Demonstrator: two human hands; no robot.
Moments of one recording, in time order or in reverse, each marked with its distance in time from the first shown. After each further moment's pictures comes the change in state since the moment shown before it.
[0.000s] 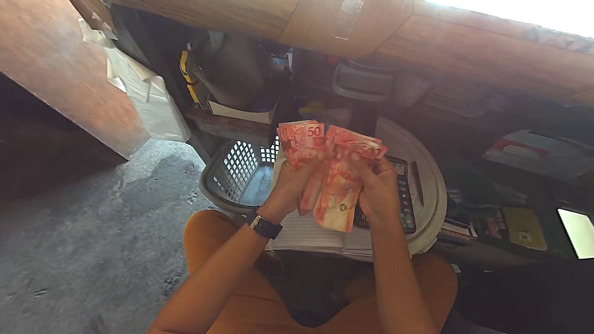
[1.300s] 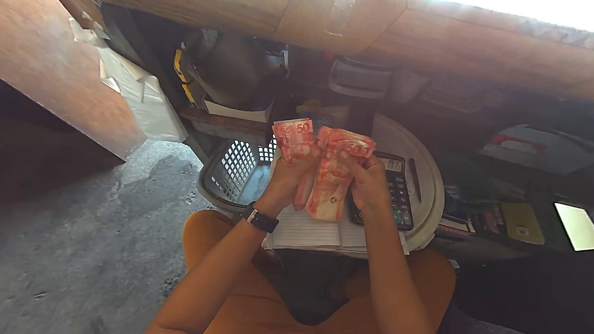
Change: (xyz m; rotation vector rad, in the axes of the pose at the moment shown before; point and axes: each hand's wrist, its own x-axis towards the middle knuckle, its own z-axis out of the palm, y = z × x) left_hand -0.001 -0.002 -0.010 0.061 0.007 -0.053; right_hand 0.008 0.011 -0.002 -0.007 -0.045 0.069
